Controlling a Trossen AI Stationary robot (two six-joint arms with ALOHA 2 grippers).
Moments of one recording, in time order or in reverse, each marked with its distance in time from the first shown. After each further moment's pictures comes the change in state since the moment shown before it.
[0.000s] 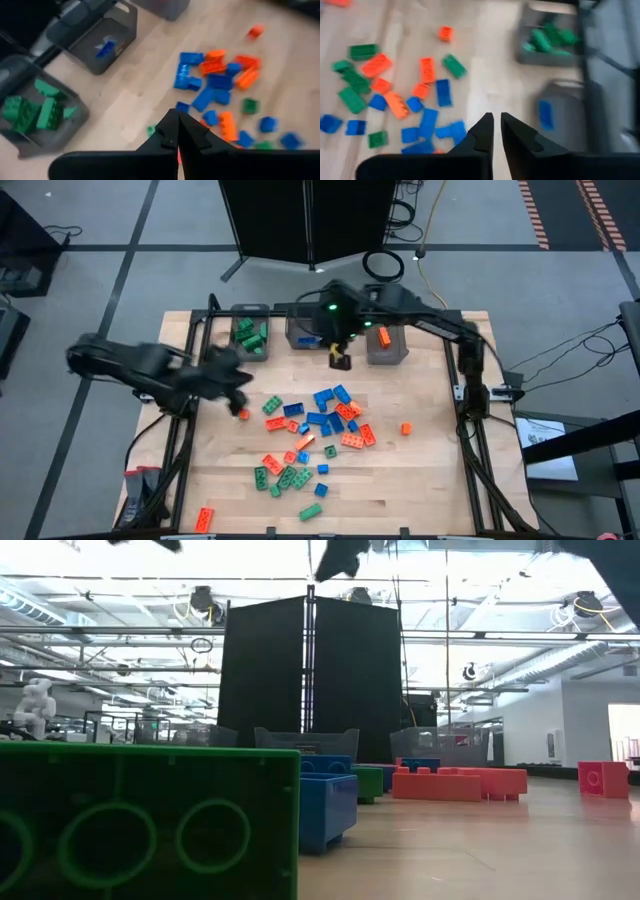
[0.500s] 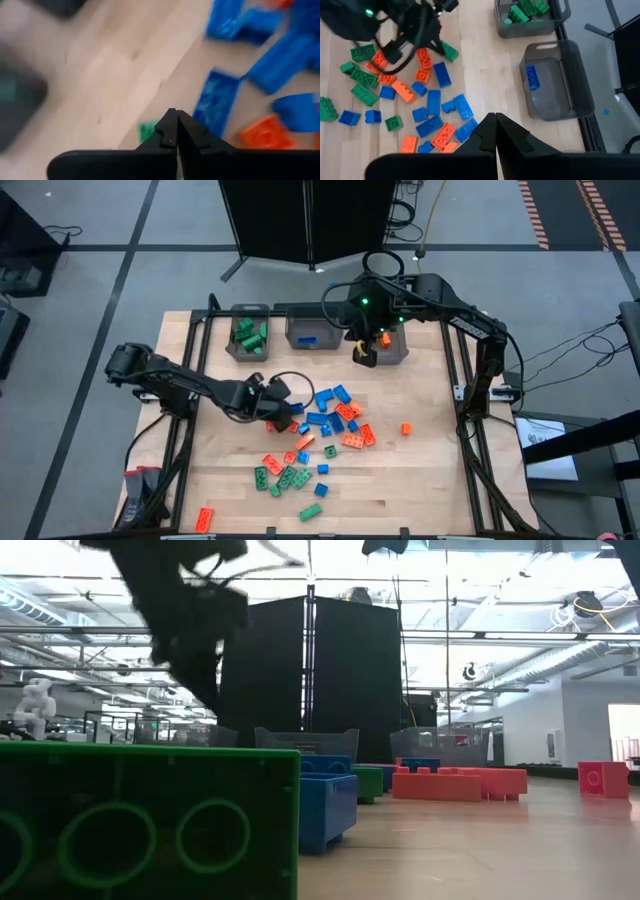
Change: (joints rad) left arm 0.100 0.455 -0.355 0.504 0.012 0.067; right arm 0.007 -0.163 0.000 -0.188 0.098 0.187
